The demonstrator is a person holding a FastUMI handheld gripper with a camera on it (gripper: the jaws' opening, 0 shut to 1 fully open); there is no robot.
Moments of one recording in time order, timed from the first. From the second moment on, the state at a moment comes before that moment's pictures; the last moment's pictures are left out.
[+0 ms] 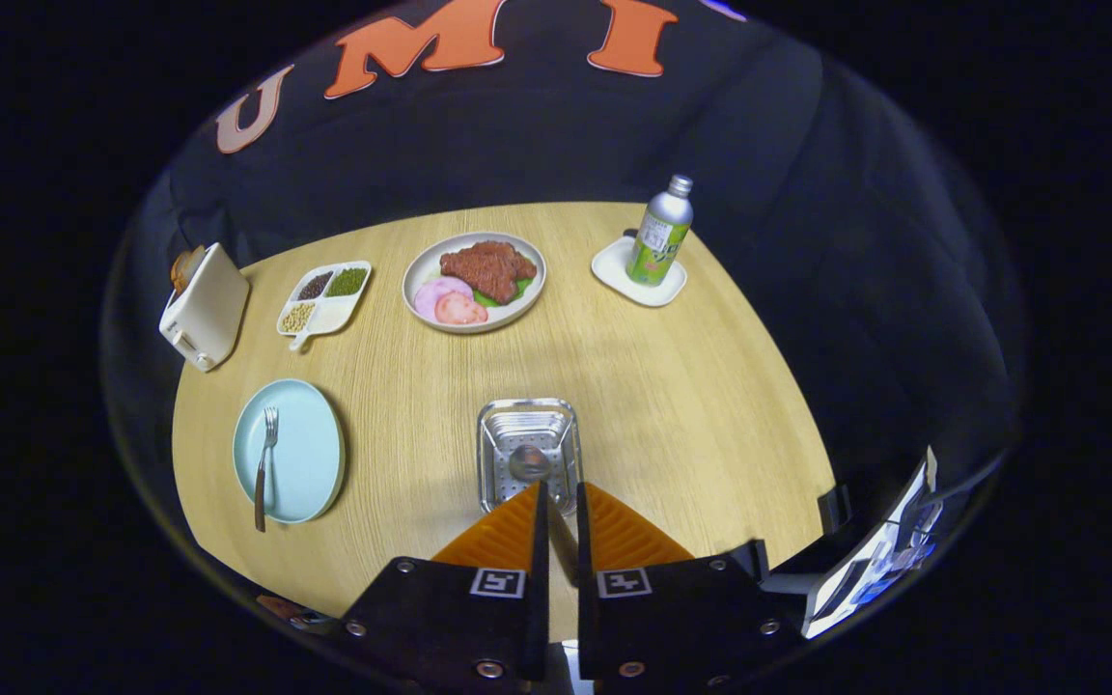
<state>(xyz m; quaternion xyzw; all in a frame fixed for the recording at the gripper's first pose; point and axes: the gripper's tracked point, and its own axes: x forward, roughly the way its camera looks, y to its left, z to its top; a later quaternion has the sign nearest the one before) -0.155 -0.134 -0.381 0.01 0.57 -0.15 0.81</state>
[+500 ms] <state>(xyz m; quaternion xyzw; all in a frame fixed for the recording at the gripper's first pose) -0.044 -0.125 -0.233 0.02 0.30 -0.13 0.94</state>
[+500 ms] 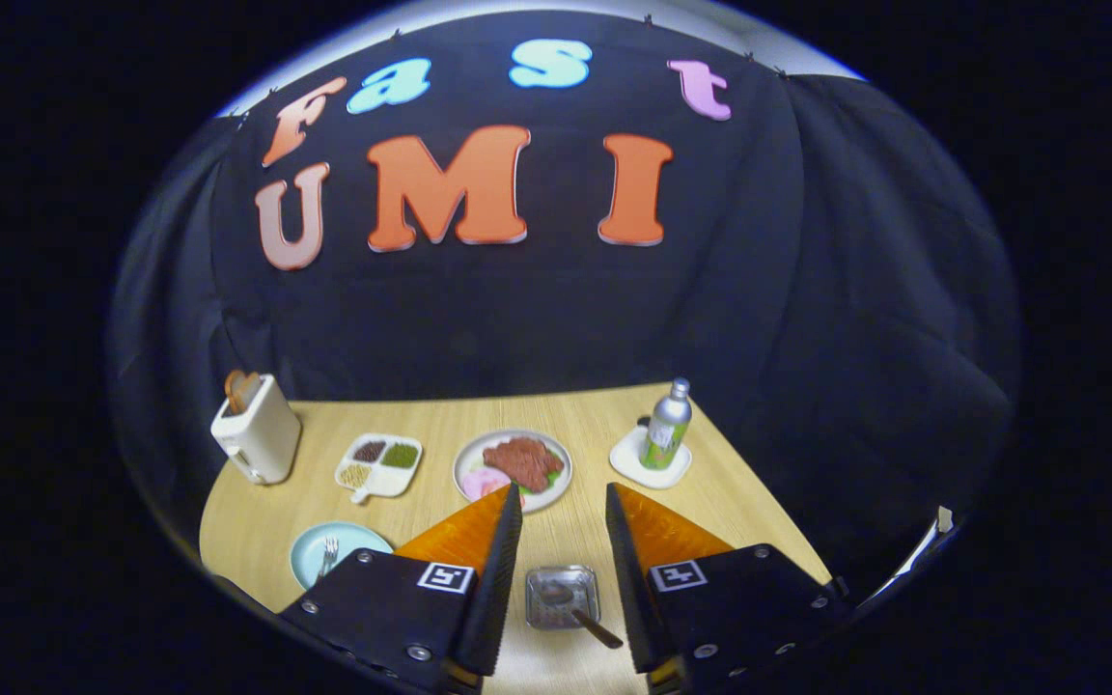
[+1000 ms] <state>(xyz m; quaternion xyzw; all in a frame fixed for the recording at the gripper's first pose) 0.001 -0.085 -0.094 0.02 0.10 -0.10 0.99</state>
